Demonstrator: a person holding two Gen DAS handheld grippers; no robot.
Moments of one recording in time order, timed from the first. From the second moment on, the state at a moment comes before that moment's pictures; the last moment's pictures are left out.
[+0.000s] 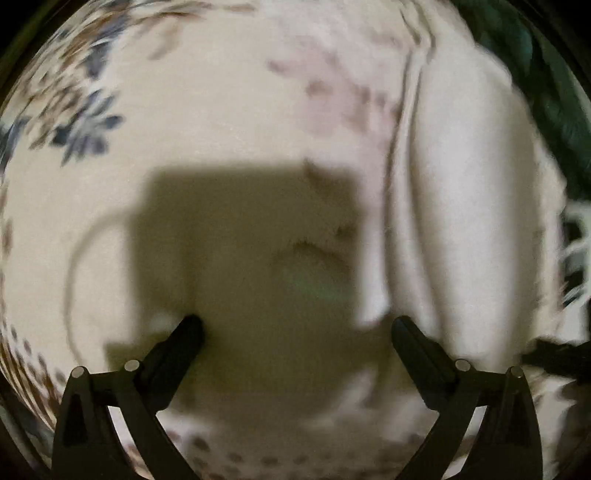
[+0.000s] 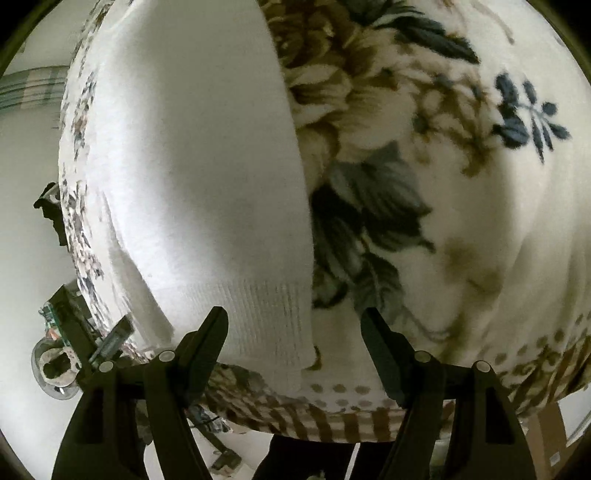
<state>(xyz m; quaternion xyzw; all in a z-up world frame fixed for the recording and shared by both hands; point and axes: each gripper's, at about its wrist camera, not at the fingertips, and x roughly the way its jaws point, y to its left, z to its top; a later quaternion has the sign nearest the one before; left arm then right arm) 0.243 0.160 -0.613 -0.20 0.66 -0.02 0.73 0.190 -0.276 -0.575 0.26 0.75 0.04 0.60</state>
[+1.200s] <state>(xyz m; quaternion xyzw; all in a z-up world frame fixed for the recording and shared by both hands) 0.245 0.078 -0.618 -0.12 0.68 -0.09 0.72 0.186 -0.240 -0.641 0.37 0.75 0.08 0.53</state>
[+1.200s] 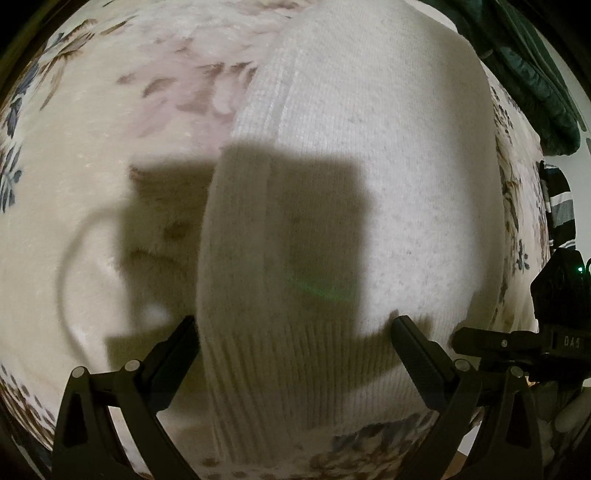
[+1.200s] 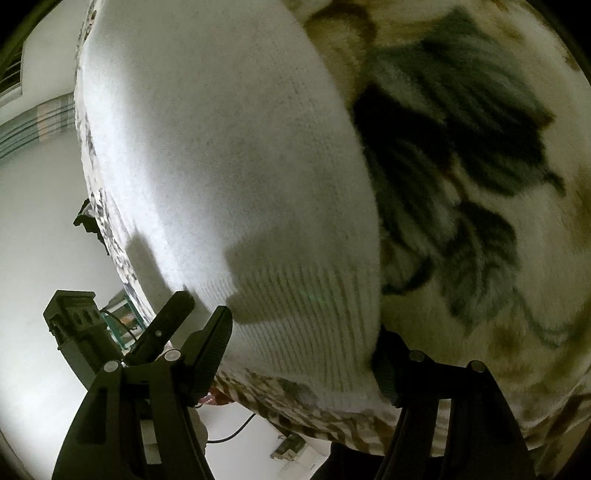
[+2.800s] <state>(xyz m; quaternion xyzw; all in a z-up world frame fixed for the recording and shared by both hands) 0.579 0.087 -0.493 -0.31 0.52 -0.16 0.78 0.579 -0.313 -0.503 0.48 0.56 0.10 0.67</state>
